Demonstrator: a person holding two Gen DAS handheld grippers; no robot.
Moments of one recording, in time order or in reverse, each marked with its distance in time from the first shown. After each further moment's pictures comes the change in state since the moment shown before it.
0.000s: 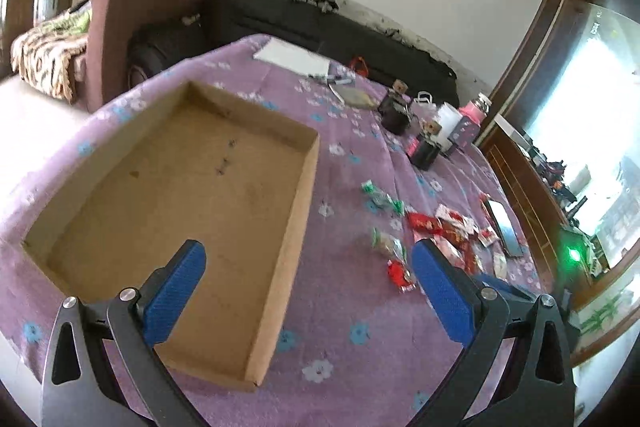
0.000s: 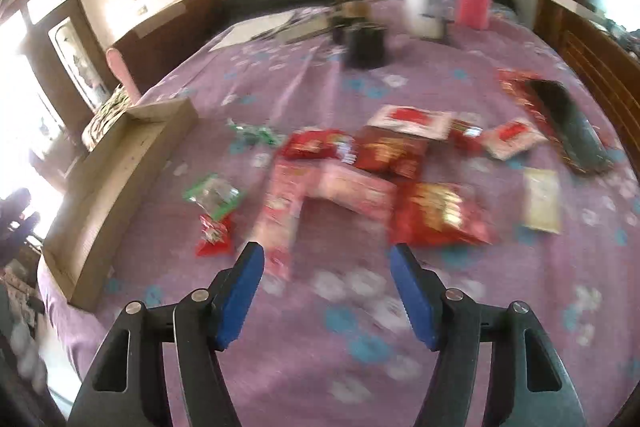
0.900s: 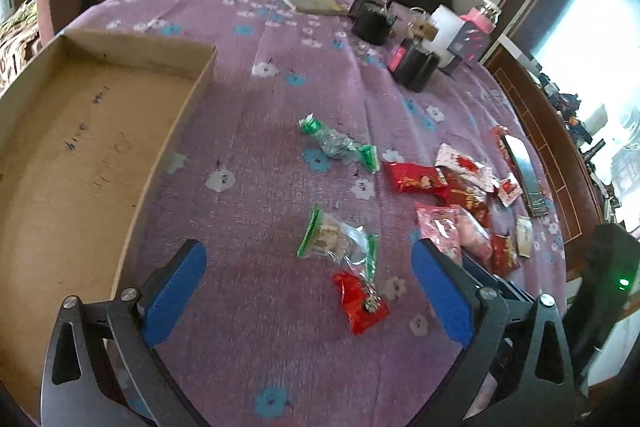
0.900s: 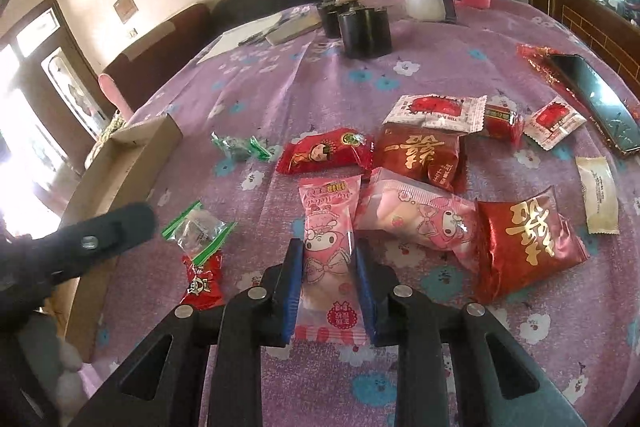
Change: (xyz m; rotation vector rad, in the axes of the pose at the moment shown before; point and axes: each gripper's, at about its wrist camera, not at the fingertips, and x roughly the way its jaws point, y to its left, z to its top) left arm 0.132 -0.080 -0.004 0.096 0.279 0.020; right arm 0.038 -0.013 -0.002 0.124 -0.012 0.058
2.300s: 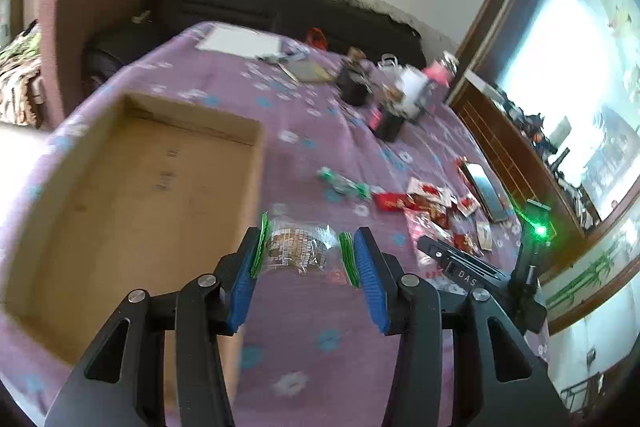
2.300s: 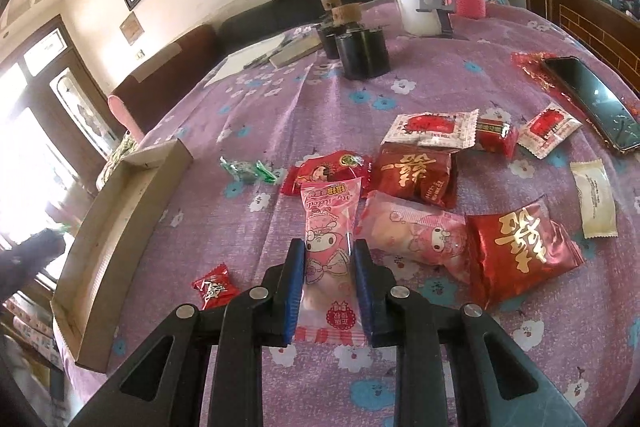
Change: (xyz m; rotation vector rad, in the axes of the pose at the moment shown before) left arm -0.131 0.055 -0.013 0.048 -0.211 -0.070; right arm -0.011 -0.005 0.002 0.018 -0.075 0.025
